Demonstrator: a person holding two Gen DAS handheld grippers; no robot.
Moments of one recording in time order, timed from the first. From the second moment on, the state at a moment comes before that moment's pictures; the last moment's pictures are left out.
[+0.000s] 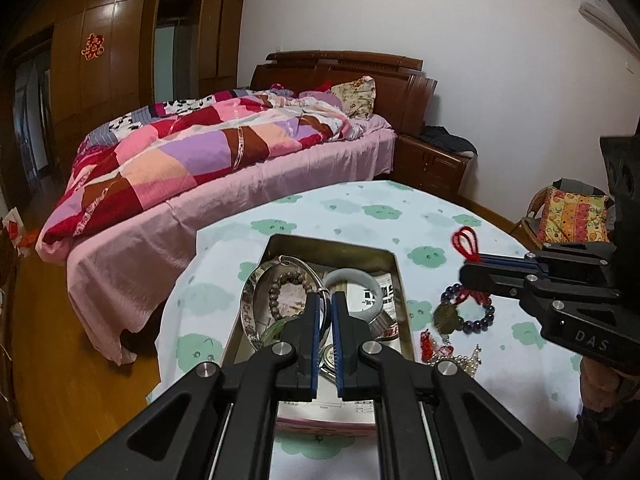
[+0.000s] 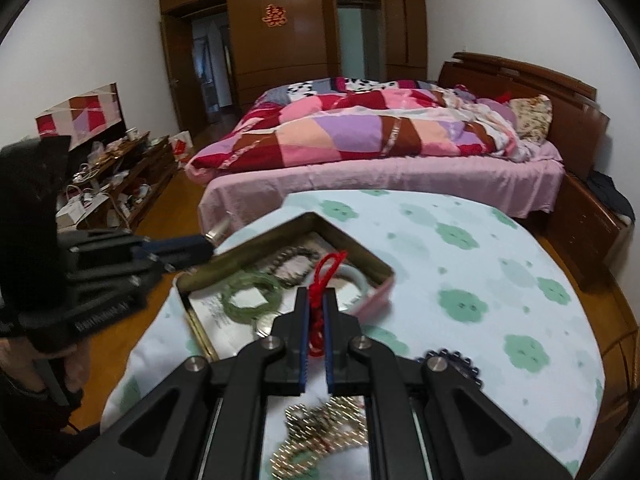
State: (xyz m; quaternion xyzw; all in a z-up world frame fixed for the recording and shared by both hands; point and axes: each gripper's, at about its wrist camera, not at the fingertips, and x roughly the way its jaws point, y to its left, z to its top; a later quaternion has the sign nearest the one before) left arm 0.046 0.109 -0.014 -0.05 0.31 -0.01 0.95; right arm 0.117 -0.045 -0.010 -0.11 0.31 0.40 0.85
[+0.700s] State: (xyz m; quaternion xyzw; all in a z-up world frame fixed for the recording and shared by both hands) left arm 0.061 0.111 -0.048 -0.05 0.35 -0.01 0.93; right arm 0.104 -0.002 -0.043 -0.13 0.35 0.44 0.82
